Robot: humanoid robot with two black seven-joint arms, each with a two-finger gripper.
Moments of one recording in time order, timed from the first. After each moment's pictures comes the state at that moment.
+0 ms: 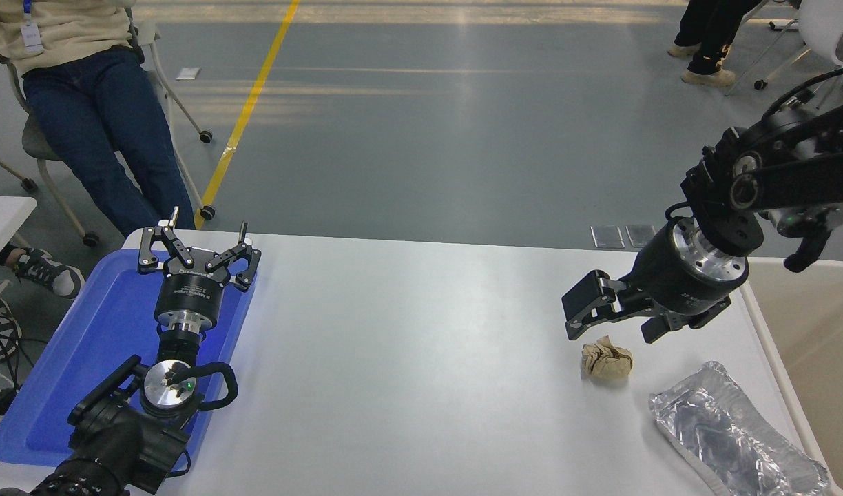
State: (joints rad) left arm -0.50 0.10 -1.16 -0.54 -0.09 -0.64 -0.36; right arm 2.21 -0.34 -1.22 1.63 -0.12 0.57 0.01
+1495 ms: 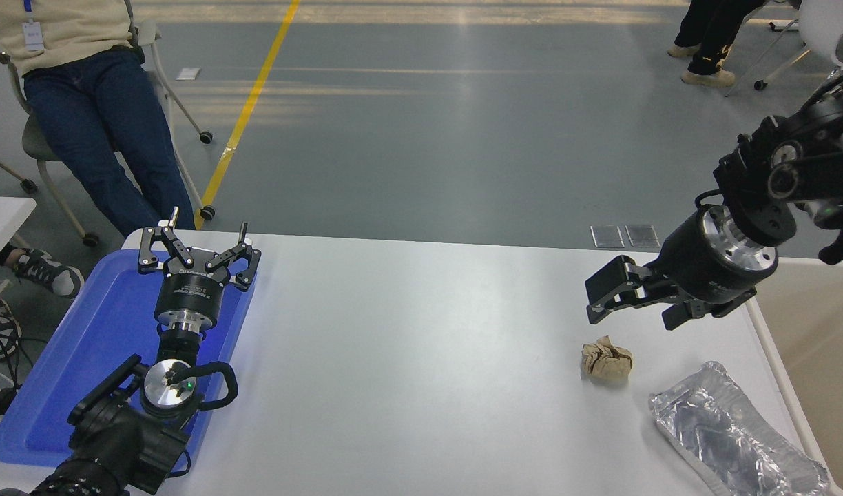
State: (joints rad) left arm -0.50 0.10 -1.16 -0.54 -0.09 -0.64 -0.36; right arm 2.20 -0.46 -1.25 1.62 -0.22 0.55 0.01
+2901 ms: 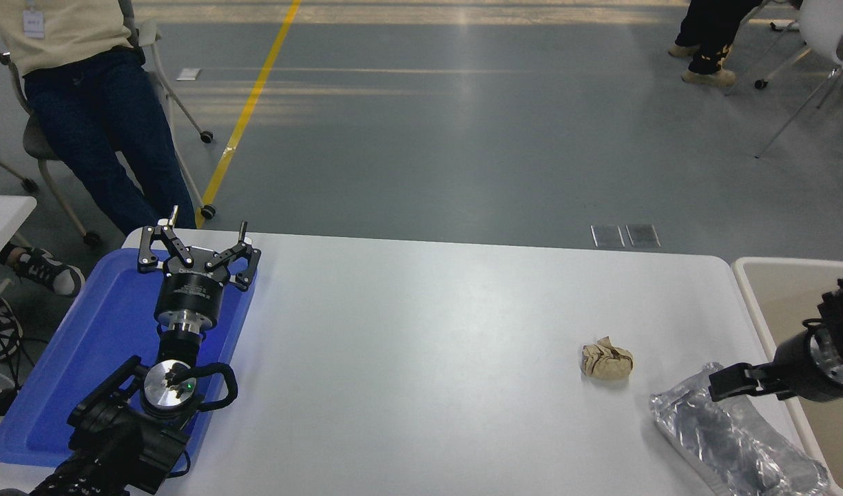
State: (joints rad) left arm -0.50 0.10 -1.16 -0.54 -0.09 -0.64 -0.36; right arm 1.33 -0.81 -0.86 1.16 -0.93 0.38 0.10
